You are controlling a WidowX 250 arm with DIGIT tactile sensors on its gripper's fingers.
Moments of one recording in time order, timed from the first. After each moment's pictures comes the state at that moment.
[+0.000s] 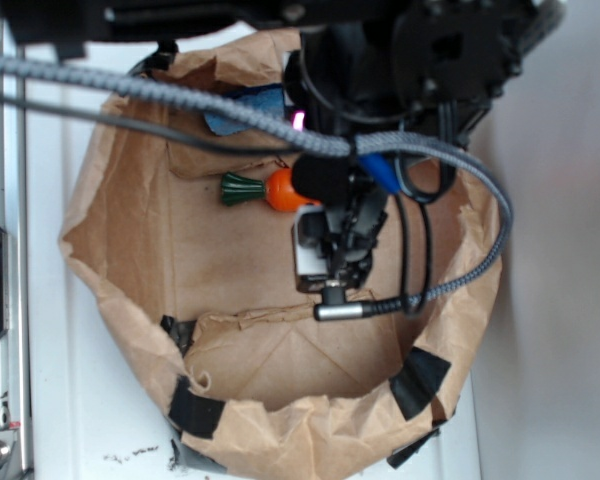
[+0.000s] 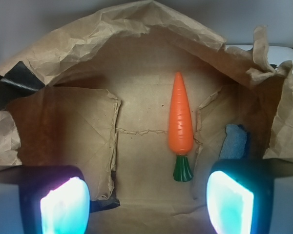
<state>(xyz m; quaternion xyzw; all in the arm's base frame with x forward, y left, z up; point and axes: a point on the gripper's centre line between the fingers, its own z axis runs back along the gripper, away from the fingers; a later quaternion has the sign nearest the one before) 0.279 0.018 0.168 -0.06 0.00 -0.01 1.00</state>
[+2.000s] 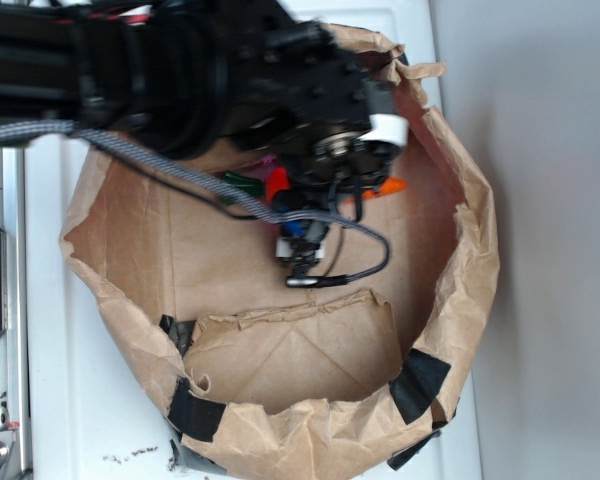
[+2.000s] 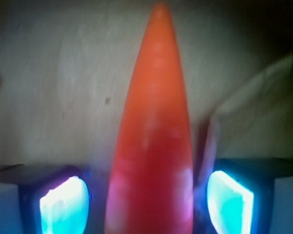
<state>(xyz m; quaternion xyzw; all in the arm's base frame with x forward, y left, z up) 0.279 0.042 0.026 0.01 -0.05 -0.06 1.00</state>
